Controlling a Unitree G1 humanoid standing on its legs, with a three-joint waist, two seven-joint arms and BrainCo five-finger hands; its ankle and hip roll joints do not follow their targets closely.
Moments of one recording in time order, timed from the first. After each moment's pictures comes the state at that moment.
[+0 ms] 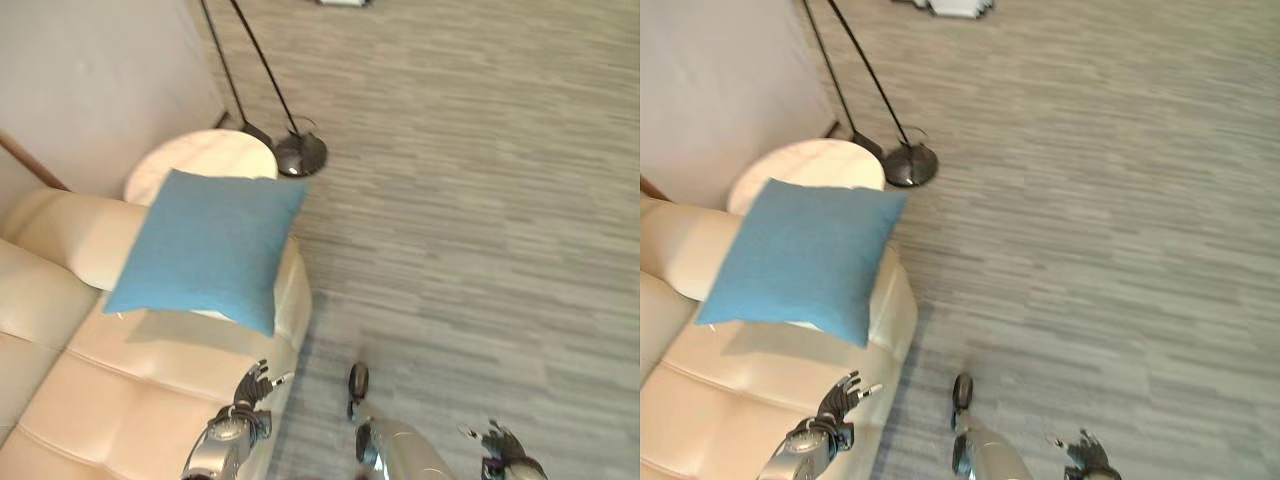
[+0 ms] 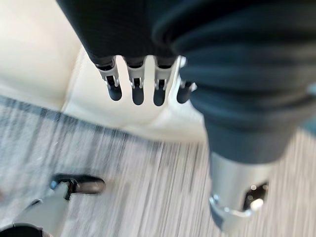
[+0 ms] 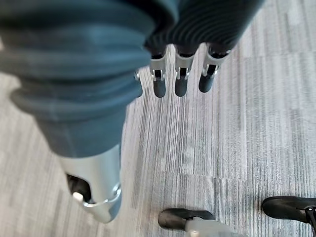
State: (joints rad) left arm 0.10 0.21 -0.23 0.62 -0.36 0.06 0.14; right arm 0.09 -0.30 0.02 0.97 0.29 0.04 -0.16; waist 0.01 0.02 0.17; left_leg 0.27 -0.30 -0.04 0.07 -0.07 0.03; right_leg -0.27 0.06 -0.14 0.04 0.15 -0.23
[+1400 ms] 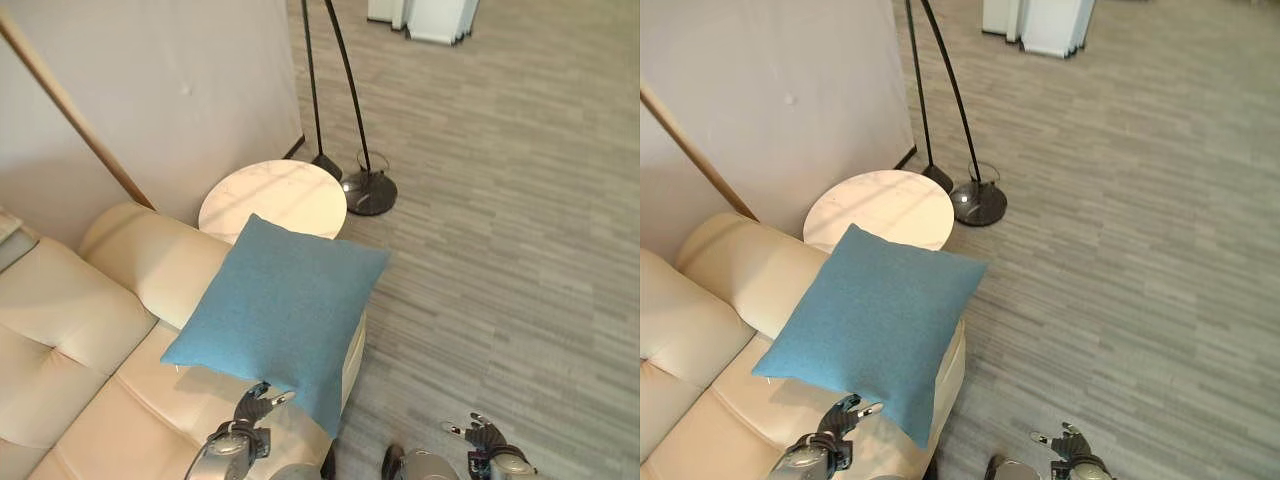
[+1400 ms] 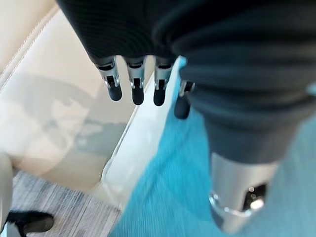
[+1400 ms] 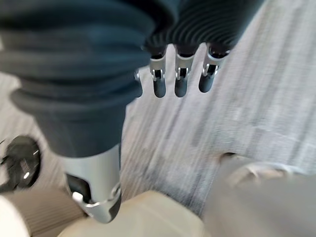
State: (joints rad) left arm 0.07 0.28 -0.23 0.69 -0.33 0.08 0.12; right arm 0.03 -0.23 0.15 0.96 0.23 0.05 -0.12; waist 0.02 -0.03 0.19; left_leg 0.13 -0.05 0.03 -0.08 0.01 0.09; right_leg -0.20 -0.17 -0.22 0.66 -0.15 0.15
